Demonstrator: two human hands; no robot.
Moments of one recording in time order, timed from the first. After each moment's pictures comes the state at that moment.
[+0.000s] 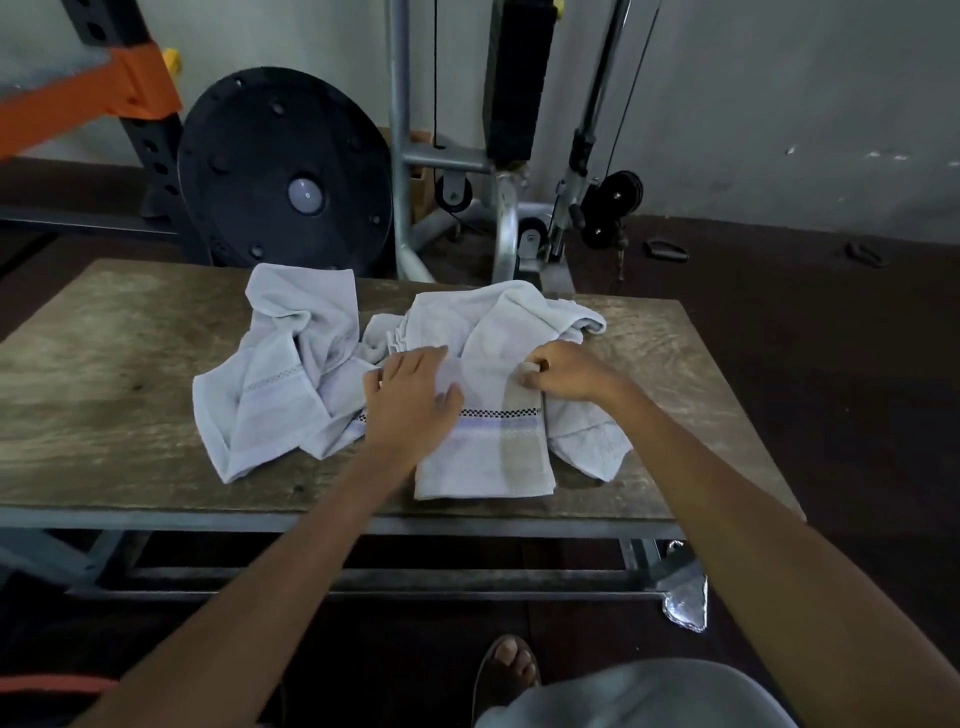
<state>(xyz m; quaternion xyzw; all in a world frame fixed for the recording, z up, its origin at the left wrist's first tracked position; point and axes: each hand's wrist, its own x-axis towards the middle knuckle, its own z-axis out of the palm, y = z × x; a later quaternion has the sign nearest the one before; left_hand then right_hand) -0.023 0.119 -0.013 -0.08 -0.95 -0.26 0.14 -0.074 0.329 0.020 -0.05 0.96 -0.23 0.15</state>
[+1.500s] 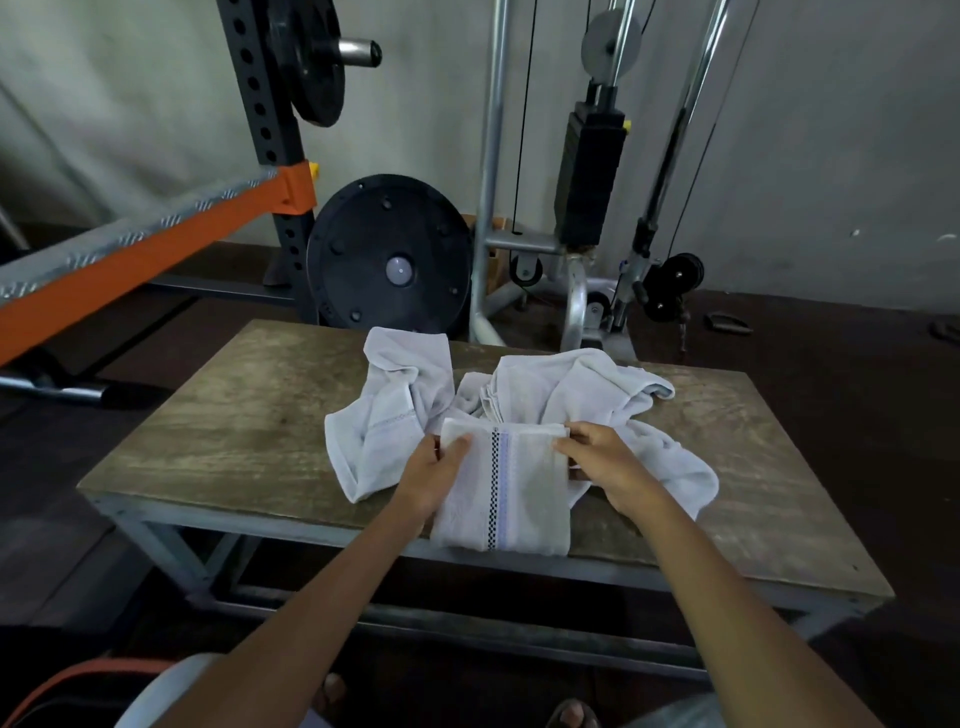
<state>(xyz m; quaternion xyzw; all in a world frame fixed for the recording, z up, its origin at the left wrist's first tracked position) 0.019 0.035 -0.013 0.12 -0.75 -0.65 -0.04 -0.006 0.251 0.012 0.07 0.79 -0.60 0.10</state>
